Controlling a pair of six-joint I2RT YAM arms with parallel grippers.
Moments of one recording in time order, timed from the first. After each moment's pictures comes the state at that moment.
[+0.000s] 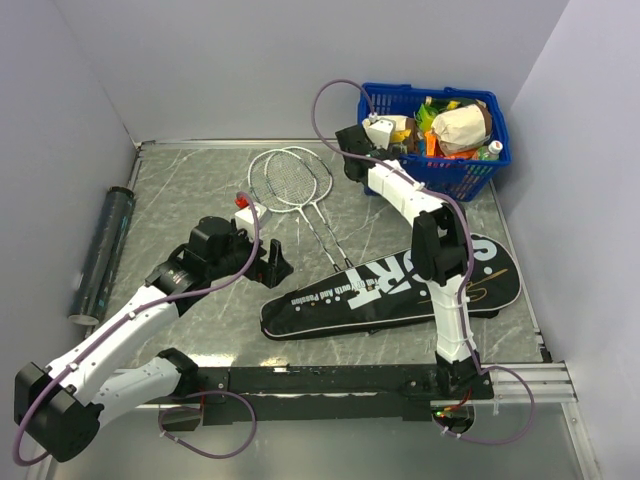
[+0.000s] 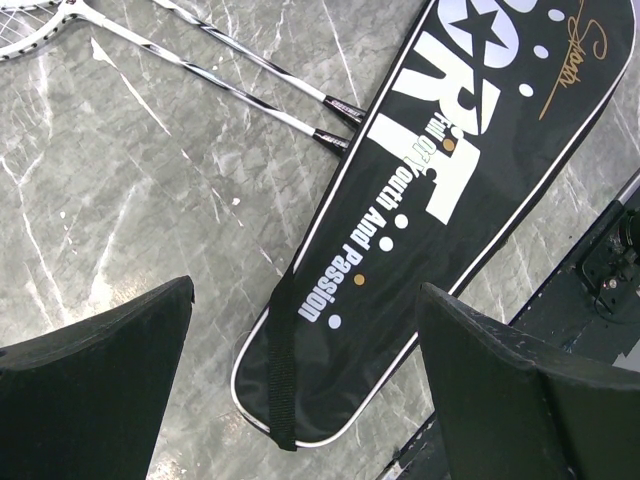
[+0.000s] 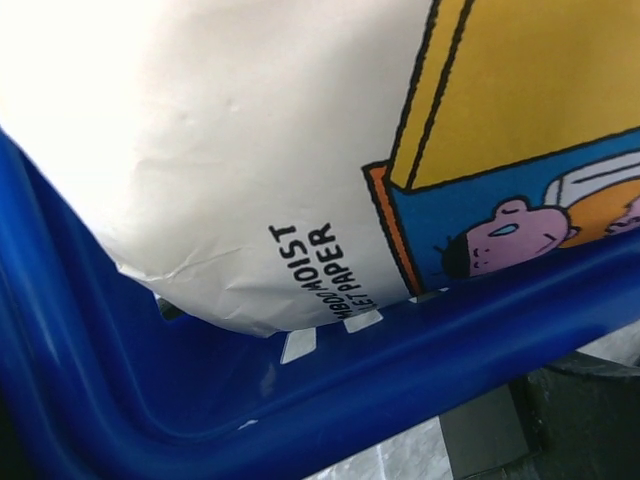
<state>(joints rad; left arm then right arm) -0.58 0.96 0.78 -0.30 0.26 -0.21 0.43 2.22 1.97 -0.57 0.77 0.56</state>
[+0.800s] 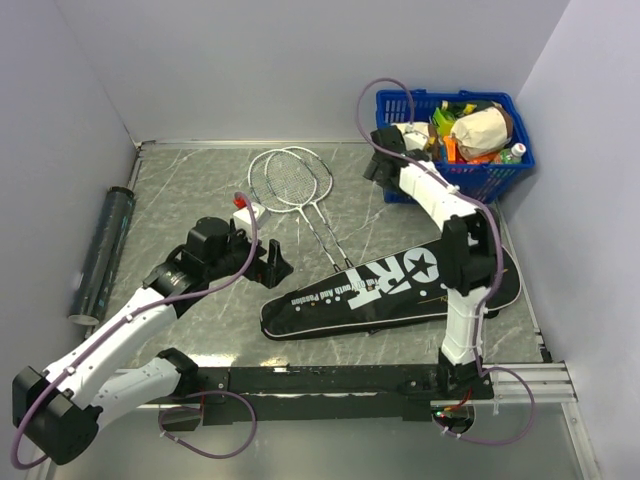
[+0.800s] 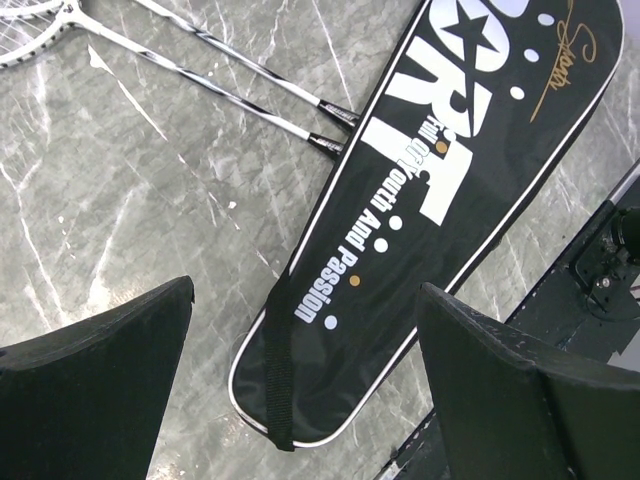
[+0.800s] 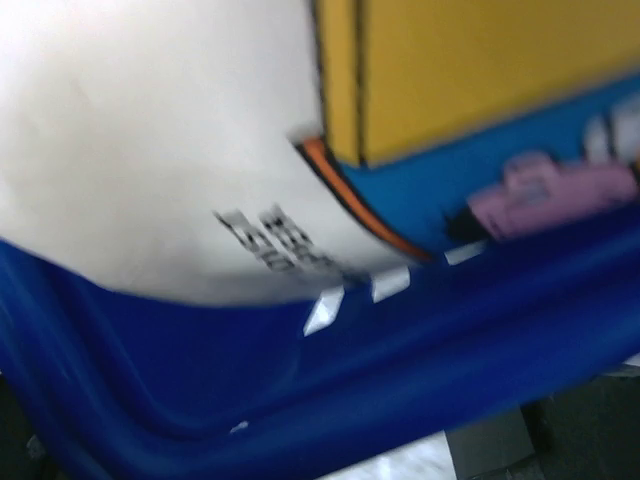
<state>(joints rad) -0.58 0.95 0.78 -0.30 0.26 -0.21 0.30 2.06 1.81 -0.67 0.46 0.75</state>
